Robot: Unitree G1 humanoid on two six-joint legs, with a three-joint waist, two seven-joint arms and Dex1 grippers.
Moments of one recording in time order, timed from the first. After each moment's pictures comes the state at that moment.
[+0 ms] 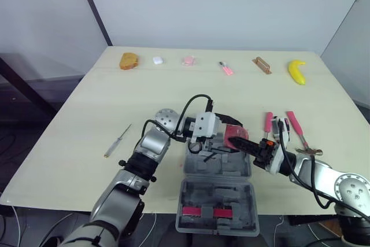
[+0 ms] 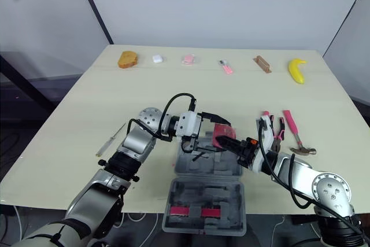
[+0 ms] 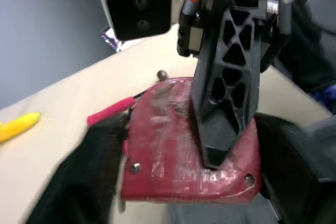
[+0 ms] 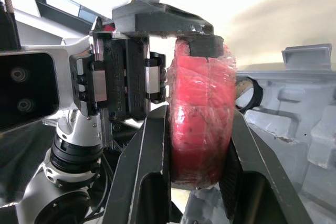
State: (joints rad) left arm -0.71 0.33 -0.32 0.32 -0.17 -0.23 -1.35; right arm -0.16 -0.51 -0.07 -0.37 1.68 0.99 -0.09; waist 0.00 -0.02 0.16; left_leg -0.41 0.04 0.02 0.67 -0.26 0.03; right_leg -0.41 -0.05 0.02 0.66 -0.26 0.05
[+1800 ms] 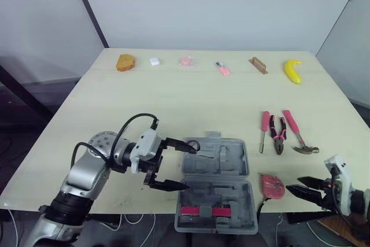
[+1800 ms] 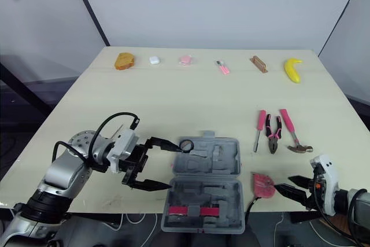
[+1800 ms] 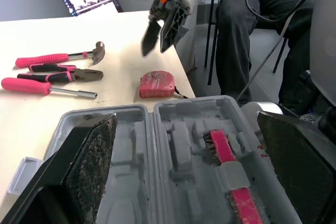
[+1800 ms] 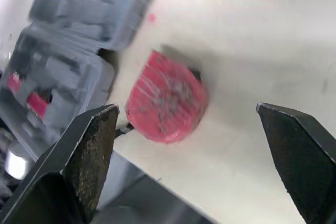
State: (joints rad) left arm -0.27 0.76 -0.09 -0.15 -0.52 0.12 -1.50; right arm 0.28 -0.89 -0.23 -0.20 0.75 0.62 0.93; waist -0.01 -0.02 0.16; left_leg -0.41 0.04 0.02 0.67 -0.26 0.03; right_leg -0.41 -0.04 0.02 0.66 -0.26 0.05
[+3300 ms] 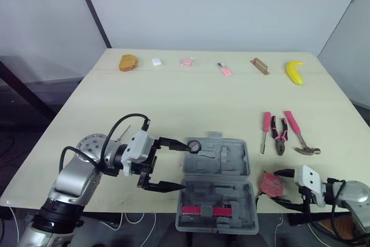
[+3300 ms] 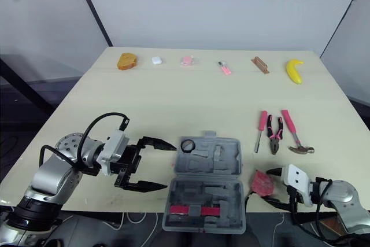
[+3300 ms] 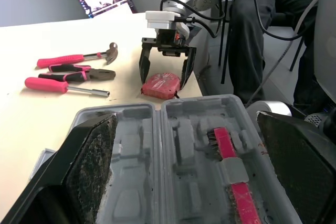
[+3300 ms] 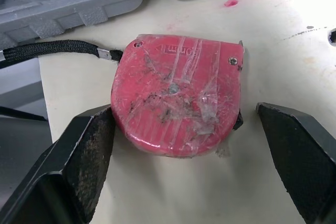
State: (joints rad) left arm -0.21 0.78 -0.04 -0.22 -0.54 0.12 -1.48; right arm 0.06 -0.75 0.04 0.23 0.20 -0.22 1.12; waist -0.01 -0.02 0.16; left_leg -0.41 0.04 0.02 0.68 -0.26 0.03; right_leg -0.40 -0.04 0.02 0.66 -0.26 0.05
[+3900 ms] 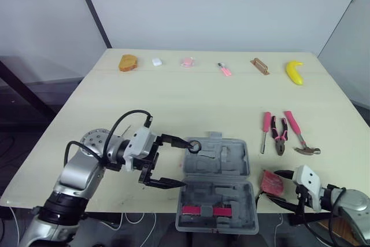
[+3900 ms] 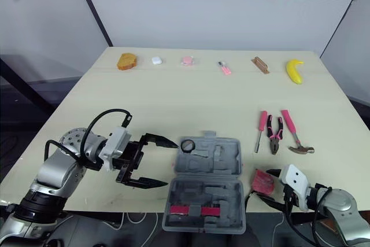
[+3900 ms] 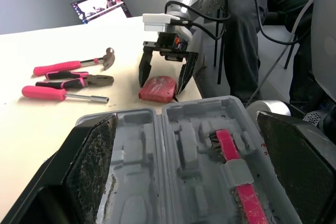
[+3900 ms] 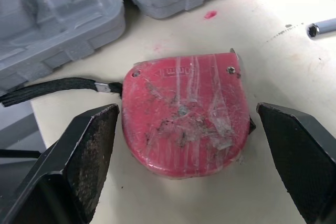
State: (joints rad) left arm -0.27 0.77 -0.07 -0.17 -0.53 0.10 -1.51; right arm 0.15 -0.69 0.01 0.08 0.23 -0.06 1.00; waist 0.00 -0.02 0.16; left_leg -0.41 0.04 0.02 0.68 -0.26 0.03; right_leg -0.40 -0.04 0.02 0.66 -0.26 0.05
